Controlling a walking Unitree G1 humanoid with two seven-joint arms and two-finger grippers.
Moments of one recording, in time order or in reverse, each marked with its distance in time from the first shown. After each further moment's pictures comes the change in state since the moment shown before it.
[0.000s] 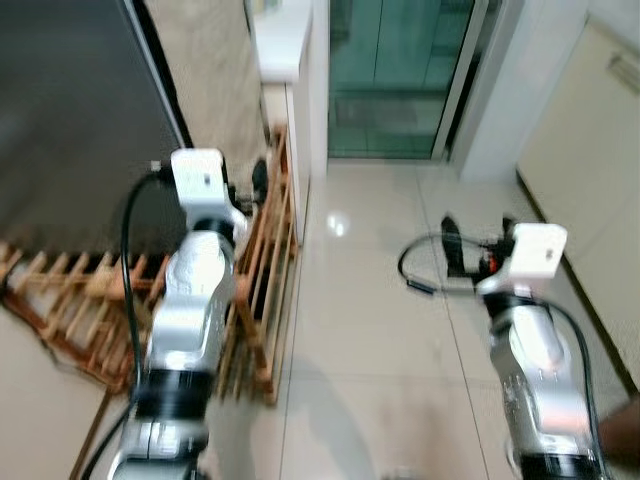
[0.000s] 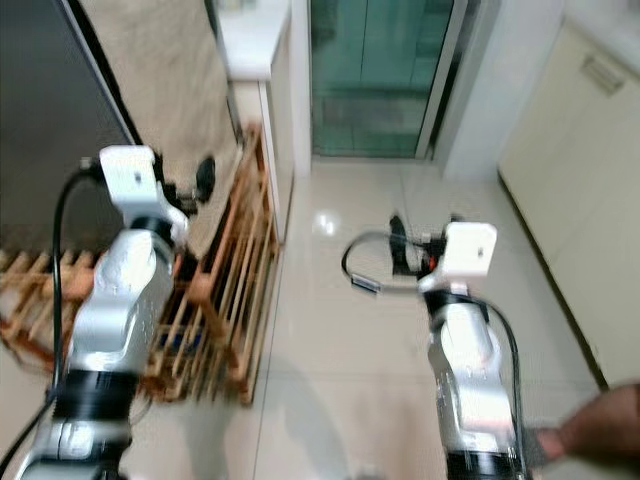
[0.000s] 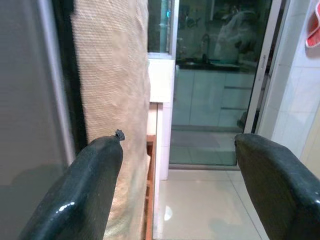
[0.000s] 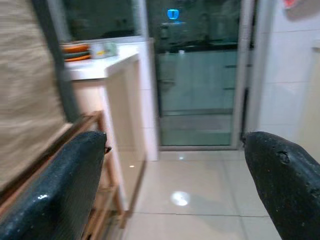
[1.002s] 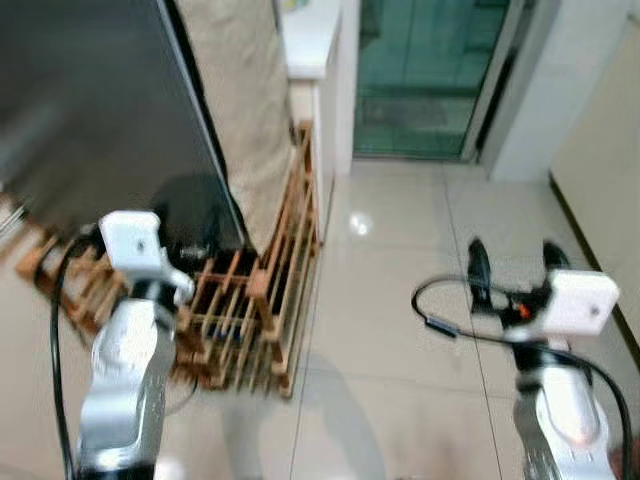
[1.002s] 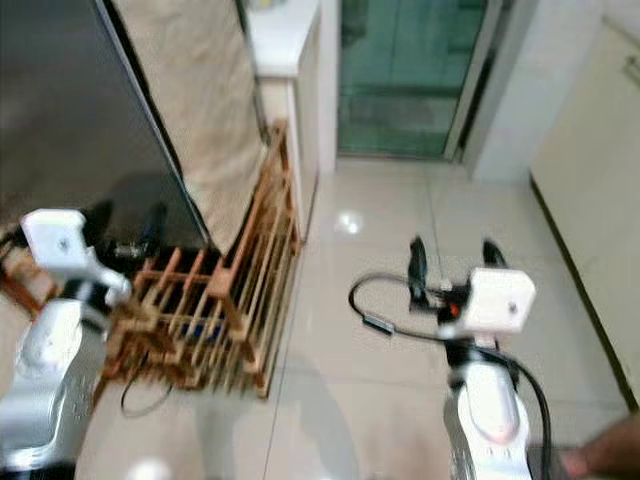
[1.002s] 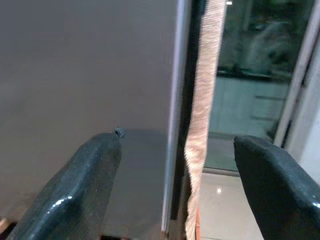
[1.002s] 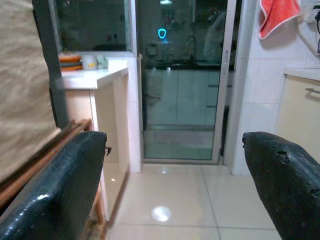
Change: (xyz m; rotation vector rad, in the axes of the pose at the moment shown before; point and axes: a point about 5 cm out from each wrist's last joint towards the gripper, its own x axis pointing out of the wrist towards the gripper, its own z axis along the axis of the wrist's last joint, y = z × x) left arm -0.091 0.044 -0.016 -0.008 -0.042 0.064; right arm -0.075 -0.013 0.013 -0.108 -0.082 -0.131
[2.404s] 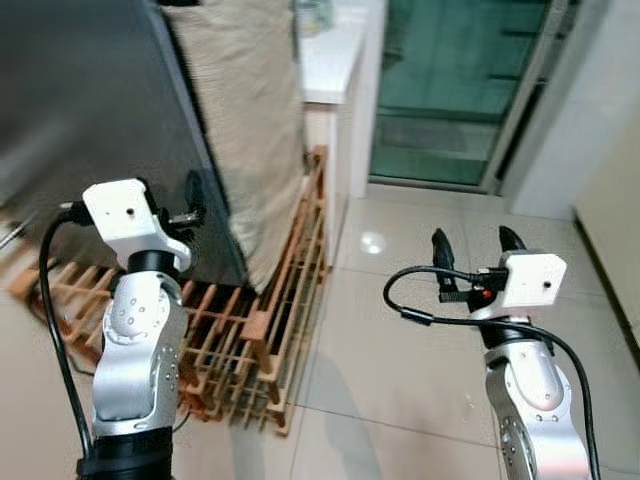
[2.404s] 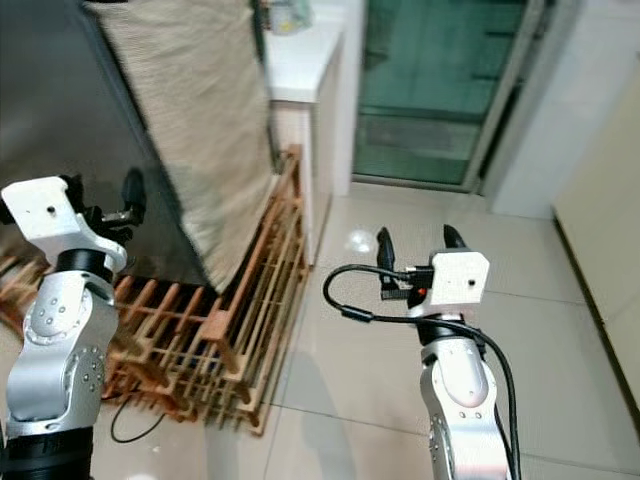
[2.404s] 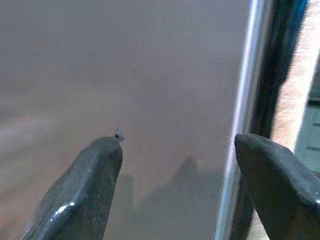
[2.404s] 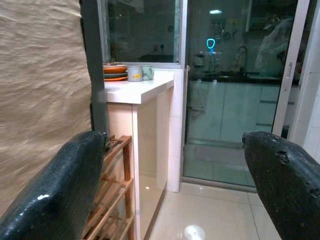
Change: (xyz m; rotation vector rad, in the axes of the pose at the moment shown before) left arm 0.044 -0.006 0.028 0.007 -0.029 0.115; right arm 0.037 0.027 -0.006 0.027 -0.004 0.132
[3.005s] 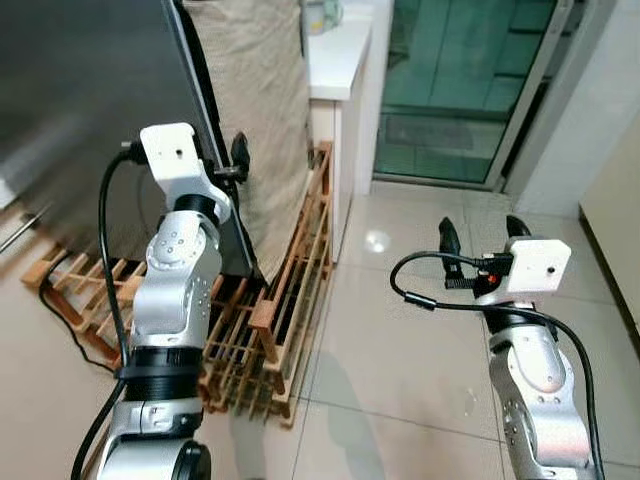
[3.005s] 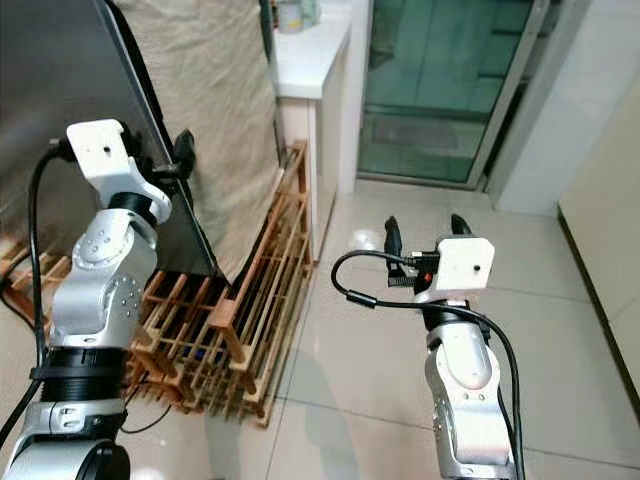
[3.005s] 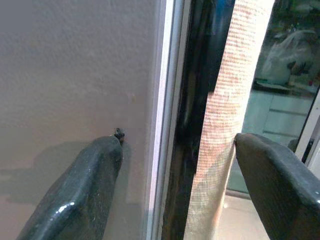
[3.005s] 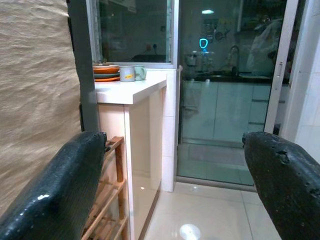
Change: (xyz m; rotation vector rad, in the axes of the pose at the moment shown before) left arm 0.045 -0.034 -0.002 -0.066 0.074 -0.114; right arm 0.014 -0.007 0.001 -0.009 -0.009 -0.029
